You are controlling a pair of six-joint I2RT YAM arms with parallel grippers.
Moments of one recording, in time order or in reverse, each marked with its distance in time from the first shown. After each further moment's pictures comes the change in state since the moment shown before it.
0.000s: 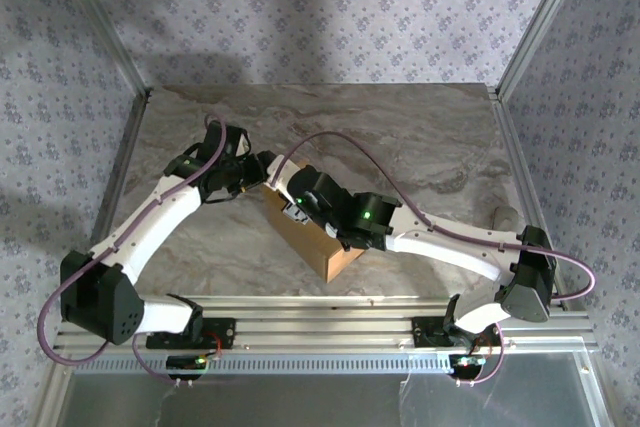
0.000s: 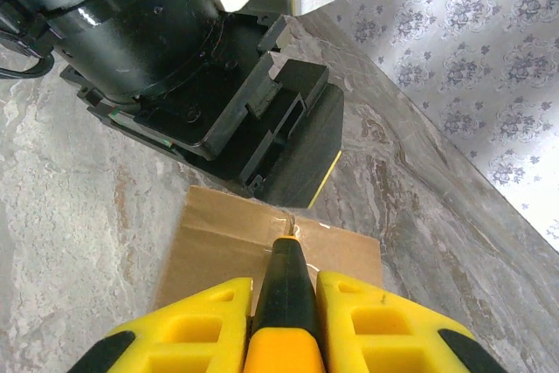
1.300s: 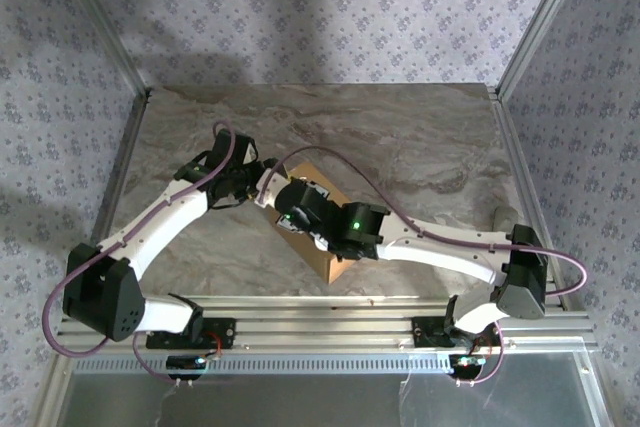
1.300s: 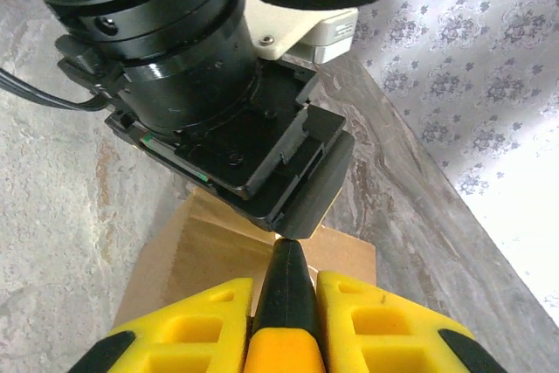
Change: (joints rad) left arm -0.032 0.019 -0.088 0.097 0.000 -0.030; right arm 0.076 0.042 0.010 -0.014 0.126 -0.094
